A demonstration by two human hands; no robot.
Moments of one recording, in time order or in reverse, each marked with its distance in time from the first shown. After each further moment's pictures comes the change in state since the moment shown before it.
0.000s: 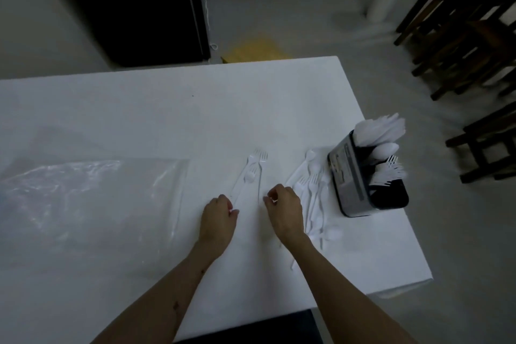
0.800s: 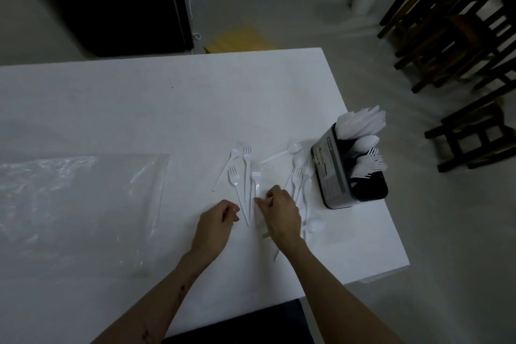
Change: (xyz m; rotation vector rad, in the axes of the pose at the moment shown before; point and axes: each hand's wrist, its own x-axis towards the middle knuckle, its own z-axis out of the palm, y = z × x) left_hand -0.025 0.017 0.012 -0.363 -0.148 -0.014; right_hand -0.013 0.025 -0.015 -0.111 -0.013 0.121
